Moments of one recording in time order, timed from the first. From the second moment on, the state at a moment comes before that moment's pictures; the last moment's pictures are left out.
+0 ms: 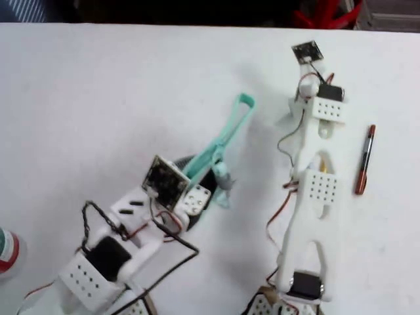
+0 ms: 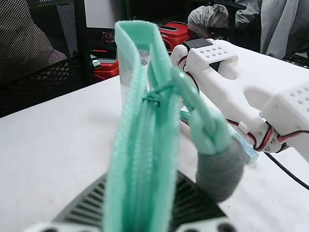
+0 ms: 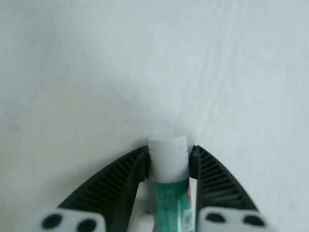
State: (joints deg) left arm 35.7 -76.2 74.9 27.6 0.0; right arm 7.5 77.6 -78.2 72.1 30.9
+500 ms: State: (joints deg) left arm 35.7 -76.2 75.3 27.2 -0.1; right arm 8.6 66.2 -92.1 93.7 32.5
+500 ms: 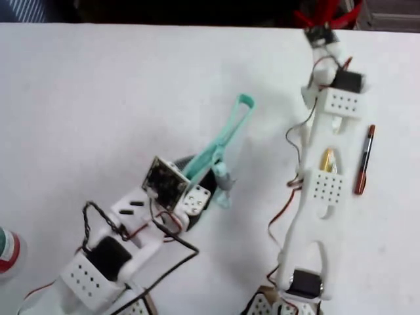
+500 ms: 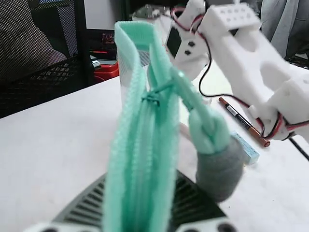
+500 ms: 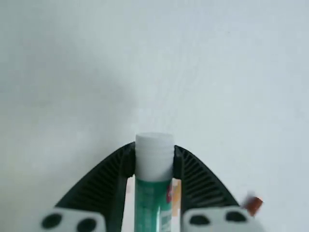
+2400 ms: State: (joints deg) left arm 34.9 -76.3 76.3 25.5 0.6; right arm -21.8 -48.7 38.2 19.2 2.2
